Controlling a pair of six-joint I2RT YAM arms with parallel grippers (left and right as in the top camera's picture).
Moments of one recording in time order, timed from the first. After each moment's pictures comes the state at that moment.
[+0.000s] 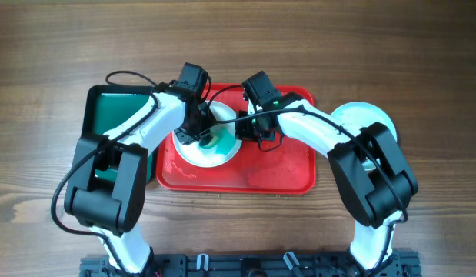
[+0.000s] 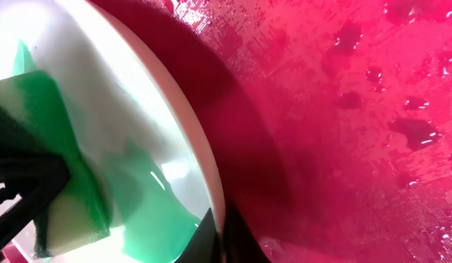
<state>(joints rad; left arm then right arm) -0.33 1.91 1.20 -0.73 0.12 -0.80 0.55 2.01 1.25 -0.49 -0.31 0.61</state>
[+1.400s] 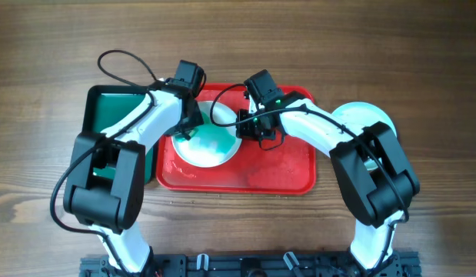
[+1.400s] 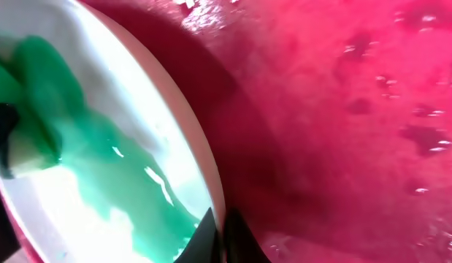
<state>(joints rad) -0.30 1.92 1.22 -0.75 -0.20 -0.61 0.53 2.00 1.24 -0.47 -0.37 0.58</state>
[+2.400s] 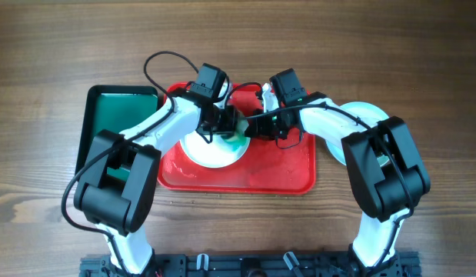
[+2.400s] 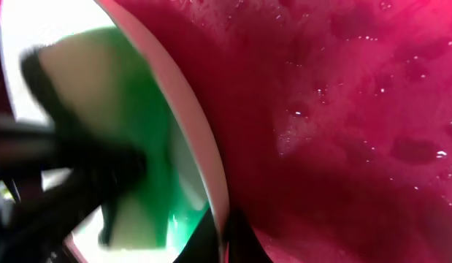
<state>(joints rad) -0.42 1.93 1.20 -0.53 0.24 -0.40 0.41 2.00 1.15 -0.39 -0.59 0.44</state>
